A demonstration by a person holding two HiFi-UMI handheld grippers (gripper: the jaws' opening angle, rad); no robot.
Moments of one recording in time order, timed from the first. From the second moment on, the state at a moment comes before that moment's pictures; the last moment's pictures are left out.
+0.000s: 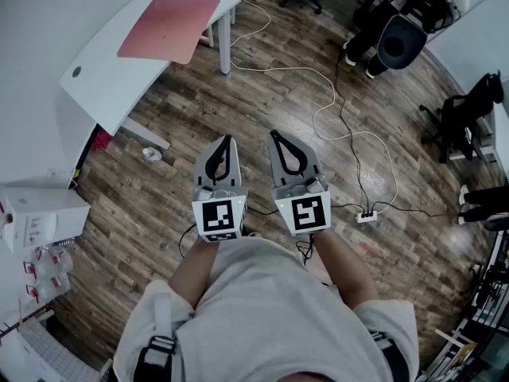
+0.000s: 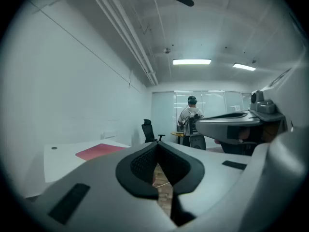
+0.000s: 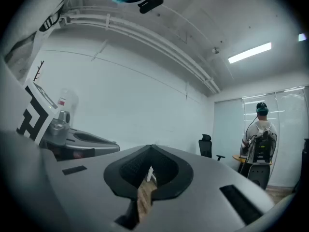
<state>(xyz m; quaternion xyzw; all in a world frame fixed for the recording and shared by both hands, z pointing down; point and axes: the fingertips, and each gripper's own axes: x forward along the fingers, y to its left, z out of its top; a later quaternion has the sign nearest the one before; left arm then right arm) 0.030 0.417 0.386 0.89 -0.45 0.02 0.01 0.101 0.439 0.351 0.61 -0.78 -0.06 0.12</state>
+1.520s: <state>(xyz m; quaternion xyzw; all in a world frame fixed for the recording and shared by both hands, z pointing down) -0.076 0.120 0.573 0.82 -0.51 0.19 0.19 -0.001 0.120 0.584 0.43 -0.86 0.18 0.20</state>
